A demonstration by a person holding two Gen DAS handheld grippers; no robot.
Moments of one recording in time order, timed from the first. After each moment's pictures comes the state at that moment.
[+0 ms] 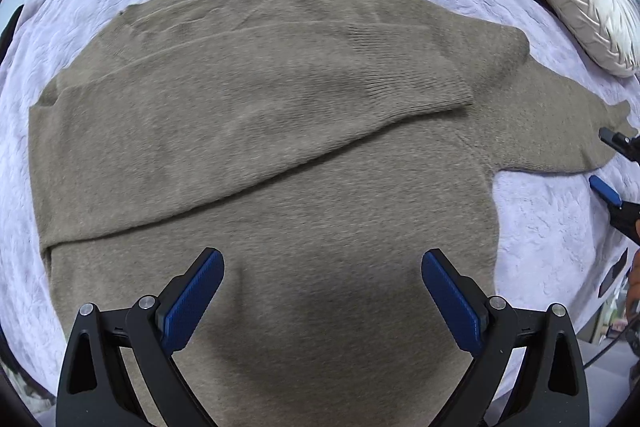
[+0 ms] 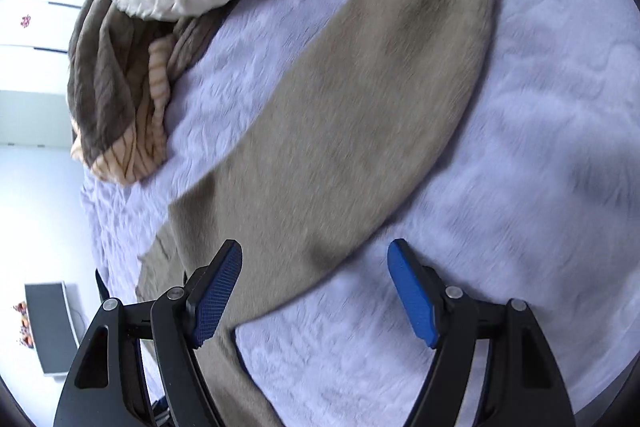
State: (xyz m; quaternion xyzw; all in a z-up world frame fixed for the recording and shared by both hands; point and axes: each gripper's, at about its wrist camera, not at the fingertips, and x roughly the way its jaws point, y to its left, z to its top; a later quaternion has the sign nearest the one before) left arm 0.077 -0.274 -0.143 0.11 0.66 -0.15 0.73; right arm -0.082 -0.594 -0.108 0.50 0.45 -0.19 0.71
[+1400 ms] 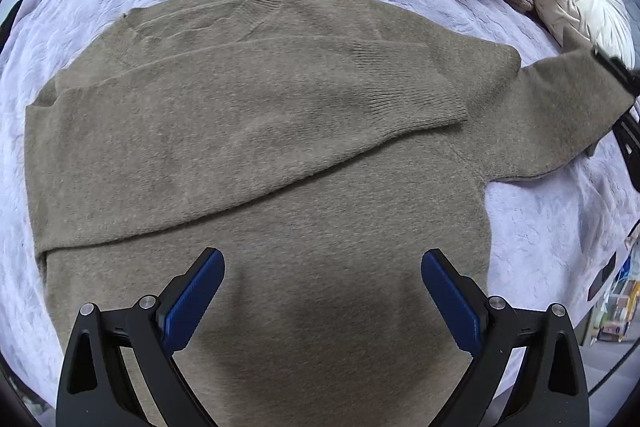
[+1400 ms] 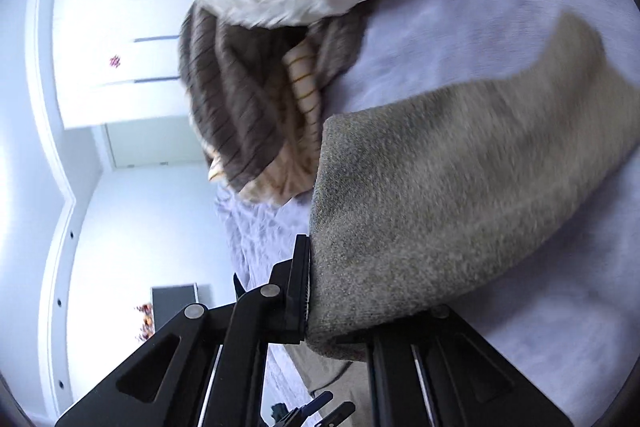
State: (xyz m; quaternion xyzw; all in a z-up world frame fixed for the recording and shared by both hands) left arm 0.083 -0.286 -0.139 0.08 0.65 -0.17 0.73; right arm -0.017 -0.579 -0.071 0.63 0.32 0.01 0.71
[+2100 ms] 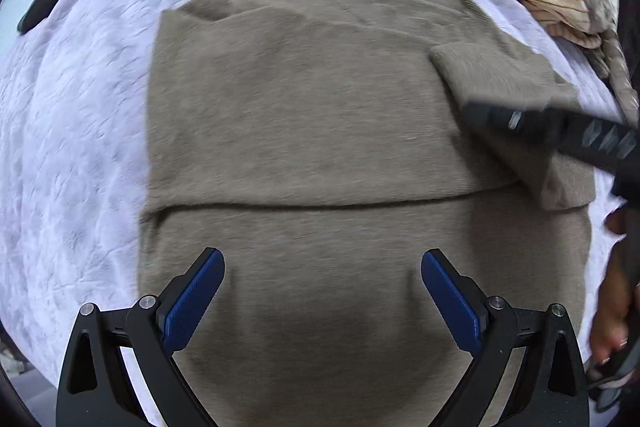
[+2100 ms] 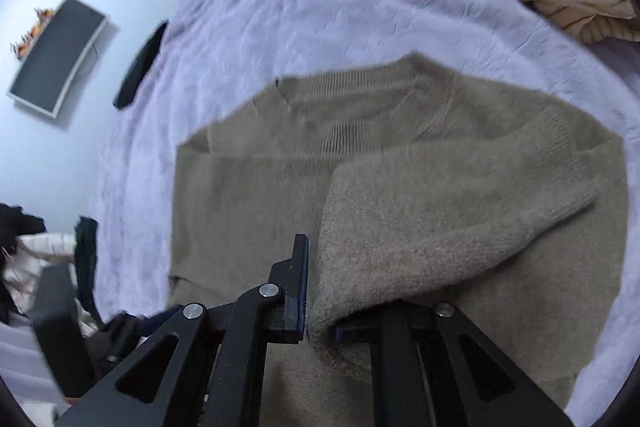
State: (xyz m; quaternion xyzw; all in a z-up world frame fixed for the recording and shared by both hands) left arm 0.090 -0.097 -0.145 0.03 0.64 -0.08 0.76; right arm 0.111 -0.230 -0.092 0.18 0.58 0.12 0.79
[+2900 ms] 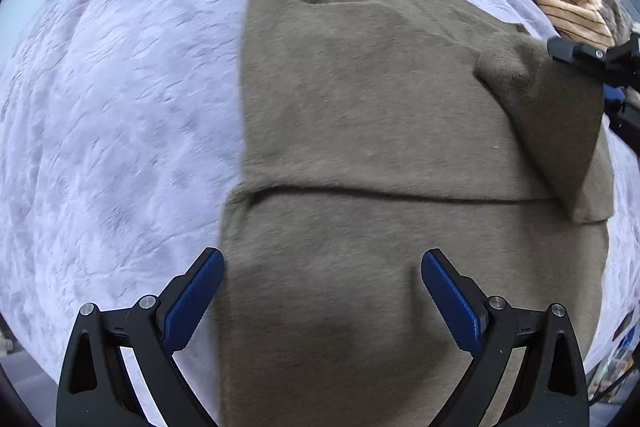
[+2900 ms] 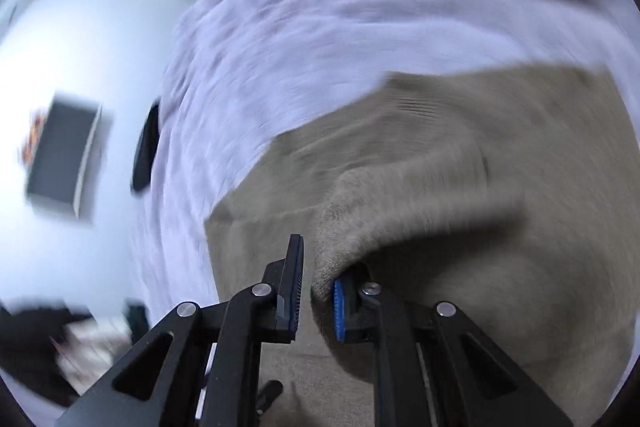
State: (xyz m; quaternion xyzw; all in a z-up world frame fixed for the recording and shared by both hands) left arm 0.064 -0.002 -0.135 0.00 0.64 -0.04 0.77; right arm 0.119 -0.235 -0.072 0.31 0.52 0.08 0.79
